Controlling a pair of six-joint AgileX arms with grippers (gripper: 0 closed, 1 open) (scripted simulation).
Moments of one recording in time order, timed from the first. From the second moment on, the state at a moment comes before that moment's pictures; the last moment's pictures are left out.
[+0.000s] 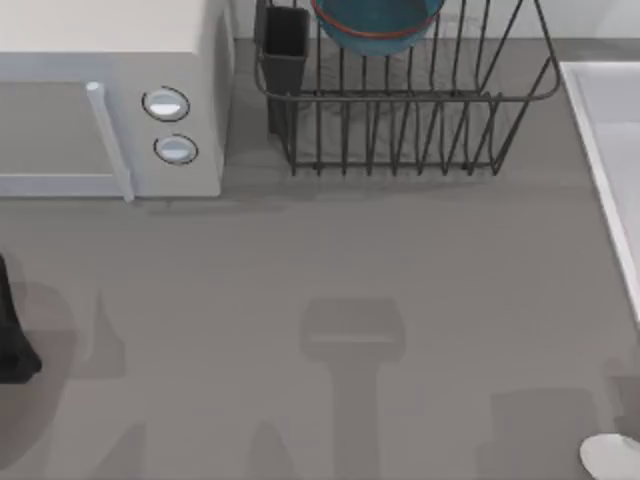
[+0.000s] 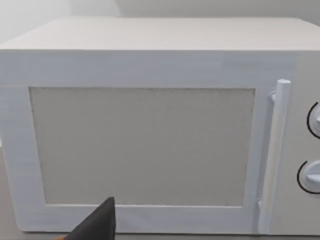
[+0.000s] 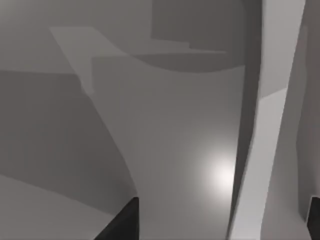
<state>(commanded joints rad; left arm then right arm) 0.00 0.00 0.00 0.00 0.00 0.00 -0.06 1.50 0.51 -0.59 0.01 -1.65</state>
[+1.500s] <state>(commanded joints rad) 0.00 0.00 0.00 0.00 0.00 0.00 -0.05 1.26 0.86 -1.18 0.02 -1.61</state>
